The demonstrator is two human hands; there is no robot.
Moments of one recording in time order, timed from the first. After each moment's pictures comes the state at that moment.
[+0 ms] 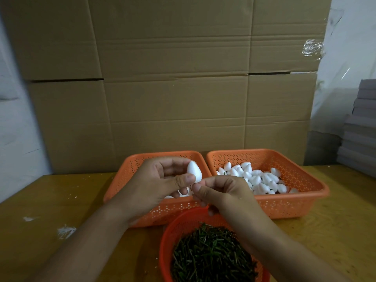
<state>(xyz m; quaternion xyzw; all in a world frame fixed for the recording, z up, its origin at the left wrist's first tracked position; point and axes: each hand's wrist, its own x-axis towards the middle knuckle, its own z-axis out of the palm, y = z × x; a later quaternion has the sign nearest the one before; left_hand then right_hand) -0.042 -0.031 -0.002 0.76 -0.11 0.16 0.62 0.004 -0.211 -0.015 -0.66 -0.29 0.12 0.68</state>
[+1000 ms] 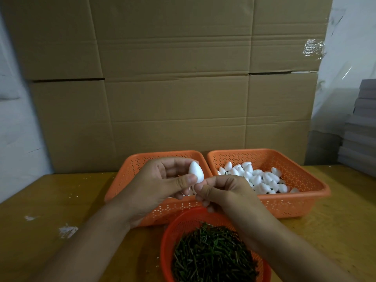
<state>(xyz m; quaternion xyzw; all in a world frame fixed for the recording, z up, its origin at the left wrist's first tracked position) -0.041 -0.032 -0.004 0.75 -0.10 0.14 0.64 0.007 -0.213 -0.013 -0.65 -0.29 0.15 0.68</state>
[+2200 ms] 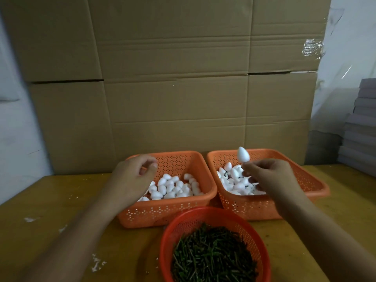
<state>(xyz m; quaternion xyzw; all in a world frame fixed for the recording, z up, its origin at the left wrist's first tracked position) -0.026 0.023 -0.015 0.90 0.08 0.32 0.27 0.082 -0.259 -0.014 -0.78 -0.12 -0.07 0.61</state>
